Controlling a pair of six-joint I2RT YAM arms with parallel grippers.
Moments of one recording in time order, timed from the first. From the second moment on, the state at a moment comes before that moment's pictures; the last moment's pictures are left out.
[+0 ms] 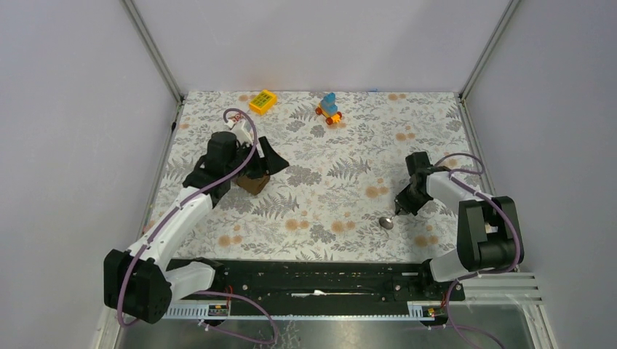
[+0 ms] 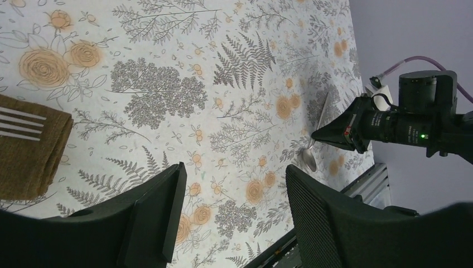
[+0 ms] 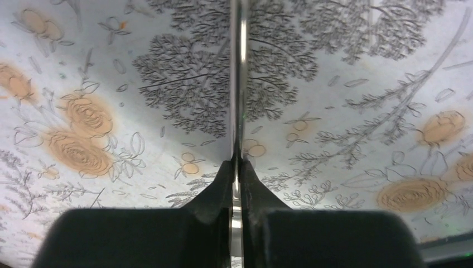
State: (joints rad) left arm -0.32 1.11 0.84 -0.22 0.37 -0.59; right arm 0.12 1.49 0.76 -0.69 0.06 0.98
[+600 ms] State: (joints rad) left arm -0.39 1.24 0.52 0.39 0.54 -1.08; right arm 0.72 1.24 0.81 -0.28 -0.15 0.40
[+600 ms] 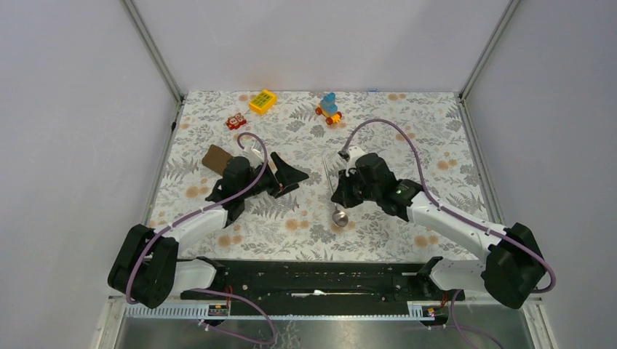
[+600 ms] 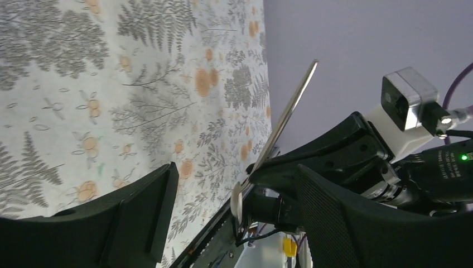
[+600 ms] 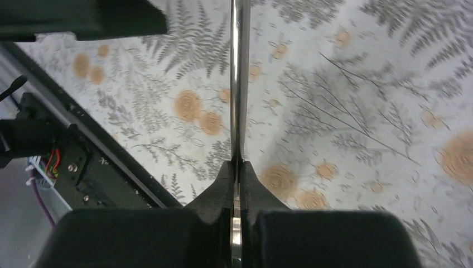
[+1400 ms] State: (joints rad) left arm -0.48 1.12 0.49 0.49 0.37 -1.02; right arm 0.88 1.35 0.97 -0.31 -0.16 0.53
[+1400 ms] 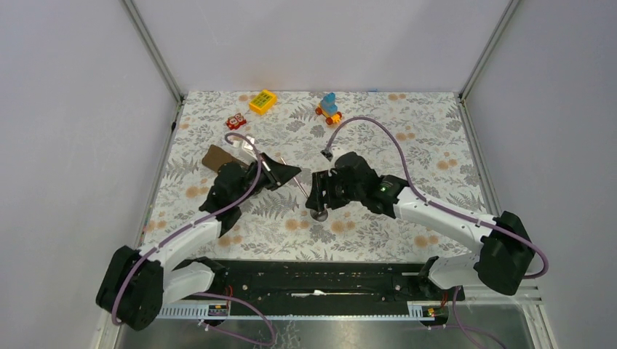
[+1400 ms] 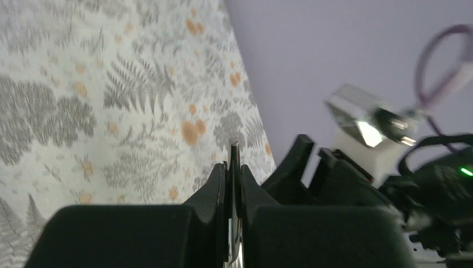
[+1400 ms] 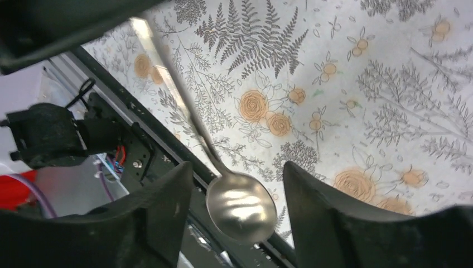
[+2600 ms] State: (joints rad) left arm -0.27 0.77 0.34 0.53 0.18 -0.97; right arm 0.74 1.41 0.76 0.21 -0.43 1.25
